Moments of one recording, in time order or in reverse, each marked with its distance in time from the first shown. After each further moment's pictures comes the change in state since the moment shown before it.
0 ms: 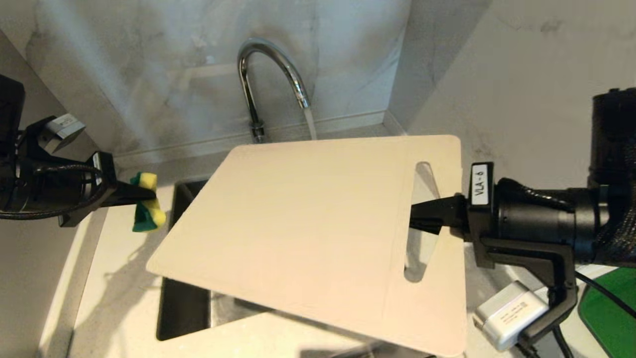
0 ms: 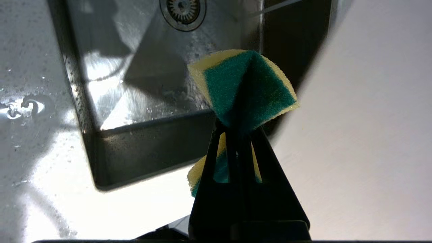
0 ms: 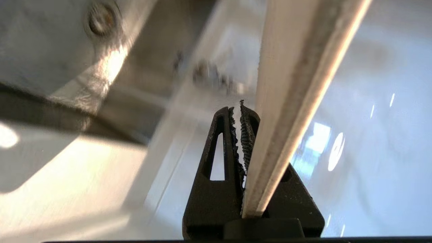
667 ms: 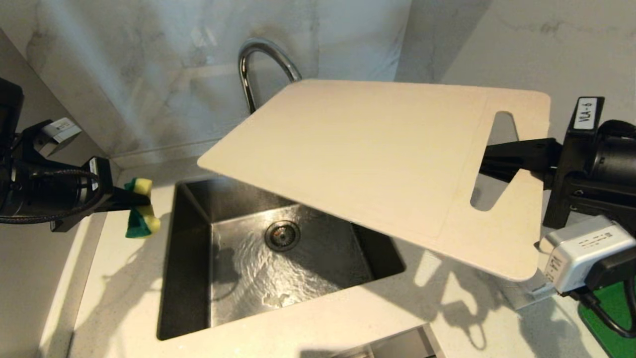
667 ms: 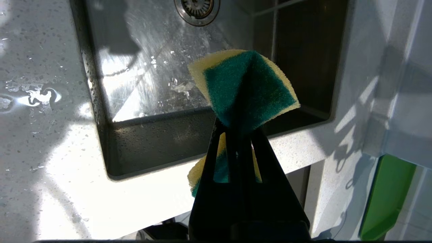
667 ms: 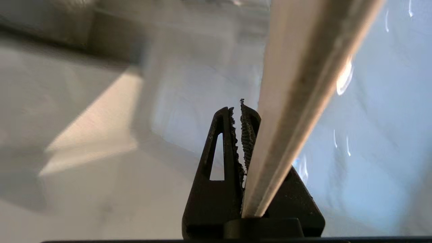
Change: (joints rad) left arm 0.000 -0.008 -0.004 0.048 0.037 0.008; right arm -0.265 -0.102 -0.035 -0.070 0.013 0.191
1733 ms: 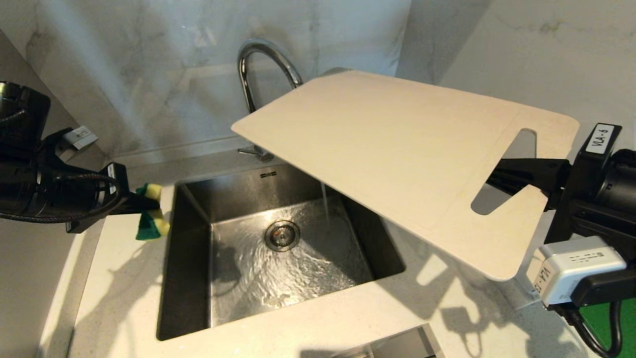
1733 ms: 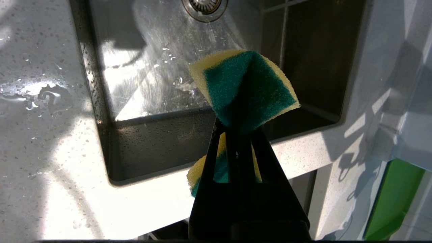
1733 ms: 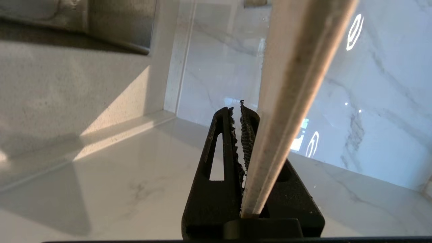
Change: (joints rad) left arm -0.001 0.063 -0.015 -0.007 0.007 0.003; right arm 0.033 -0.060 0.196 -0.207 -0.089 0.120
